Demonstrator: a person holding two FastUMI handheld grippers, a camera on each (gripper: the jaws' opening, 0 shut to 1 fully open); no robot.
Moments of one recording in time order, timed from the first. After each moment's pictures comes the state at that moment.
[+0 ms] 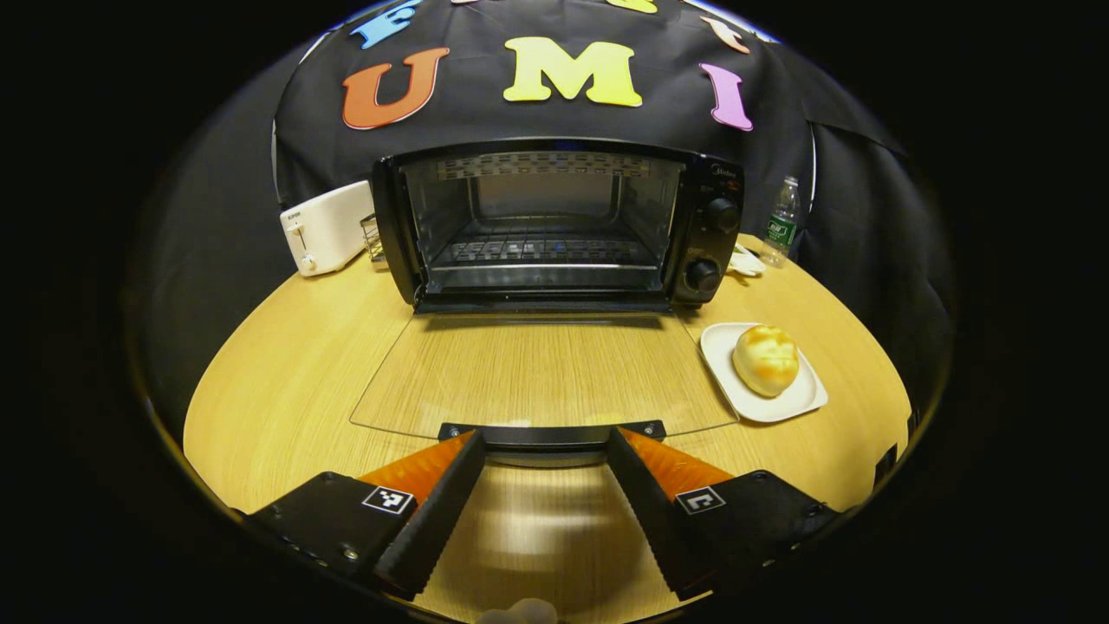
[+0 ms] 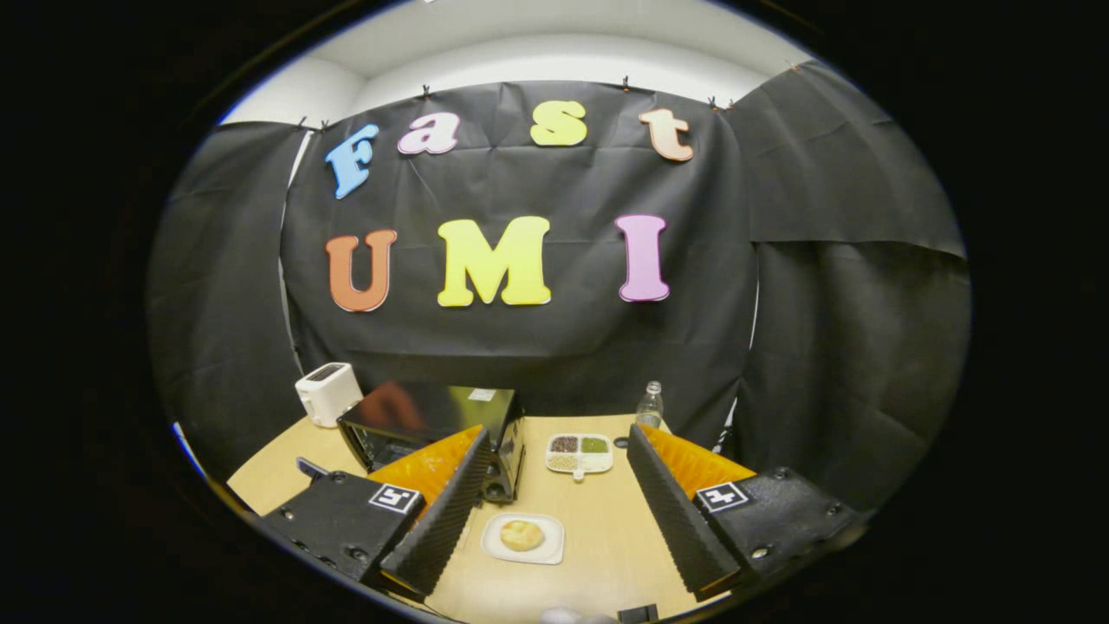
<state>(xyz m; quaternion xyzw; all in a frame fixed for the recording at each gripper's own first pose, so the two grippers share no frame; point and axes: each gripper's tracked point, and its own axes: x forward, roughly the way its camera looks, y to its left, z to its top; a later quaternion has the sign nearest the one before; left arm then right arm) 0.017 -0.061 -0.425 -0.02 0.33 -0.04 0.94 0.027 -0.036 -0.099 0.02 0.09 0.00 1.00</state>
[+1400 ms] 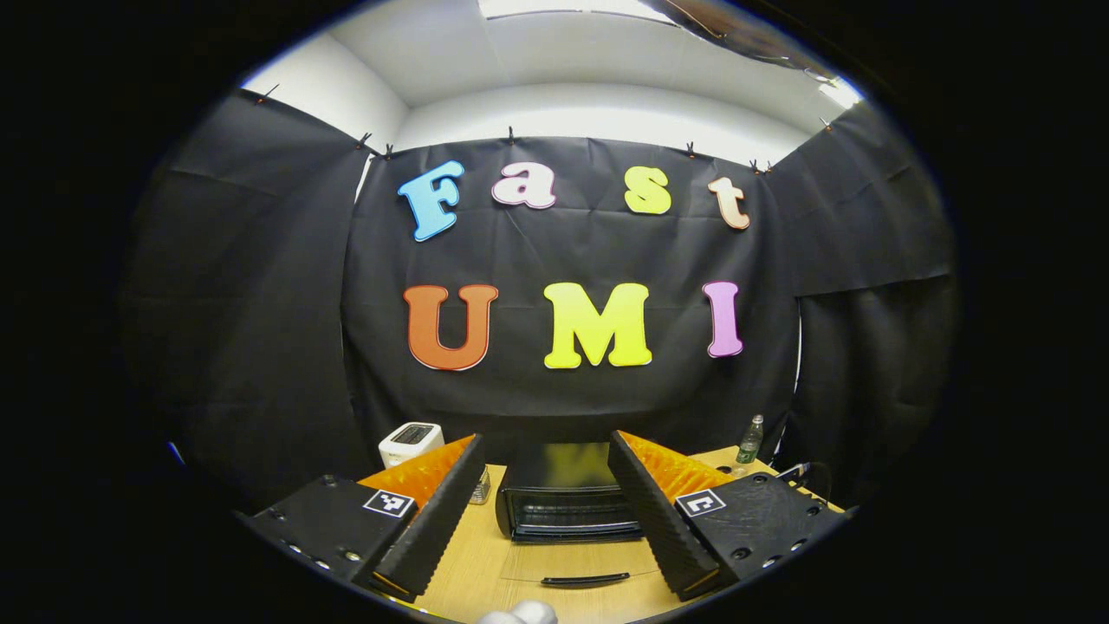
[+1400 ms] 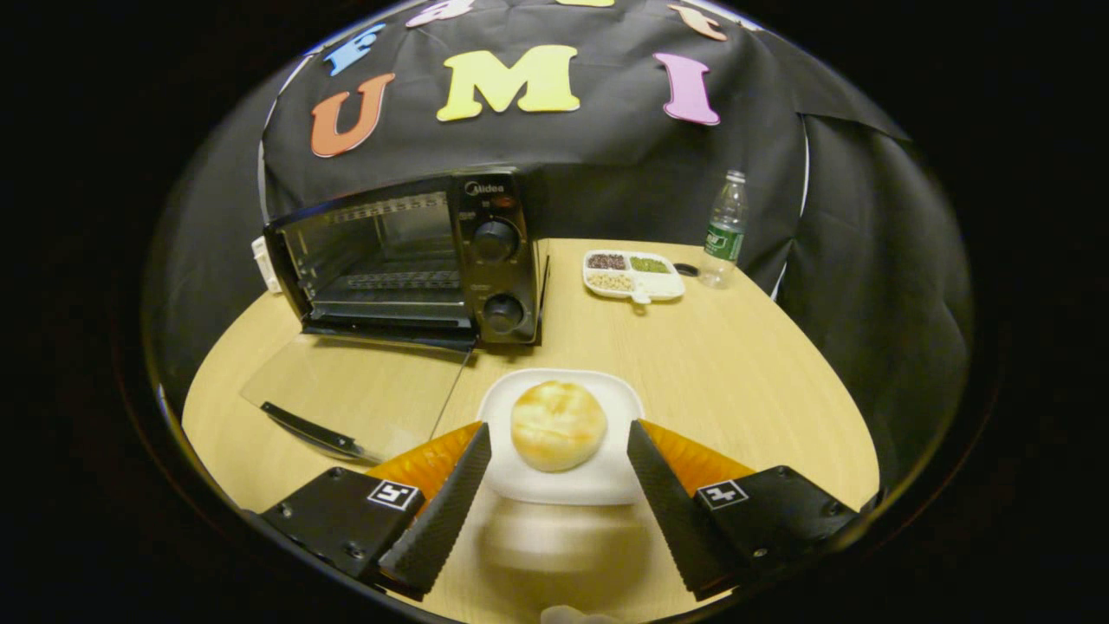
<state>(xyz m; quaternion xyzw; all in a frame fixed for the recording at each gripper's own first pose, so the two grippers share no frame) -0.011 0.019 -0.057 -0.02 0.01 0.00 1.00 0.112 0.041 -0.431 0.01 0.31 0.01 0.95</state>
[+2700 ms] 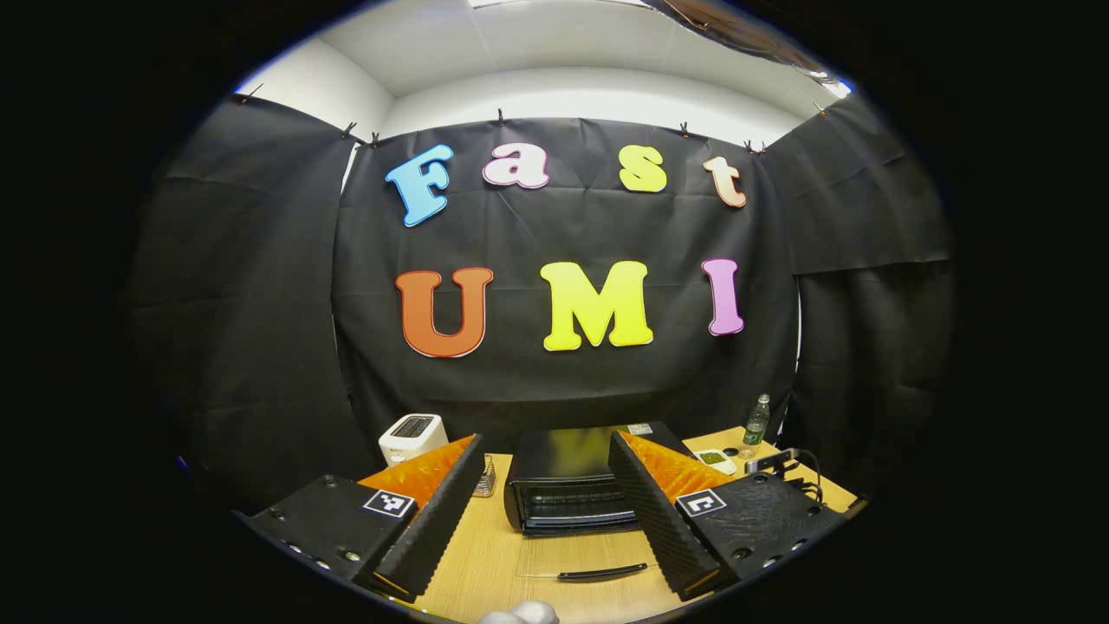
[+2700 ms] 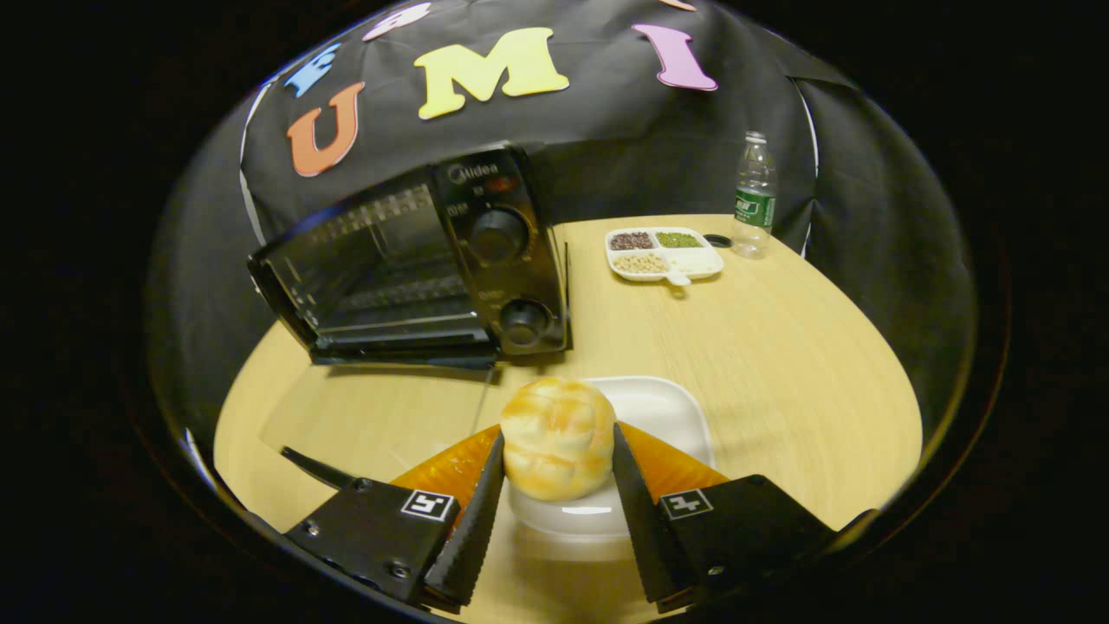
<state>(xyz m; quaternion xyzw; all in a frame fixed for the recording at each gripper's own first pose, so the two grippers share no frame) 0.005 0.031 -0.079 0.00 0.04 -0.02 1.00 0.145 0.089 -0.419 0.13 0.31 0.06 0.94</state>
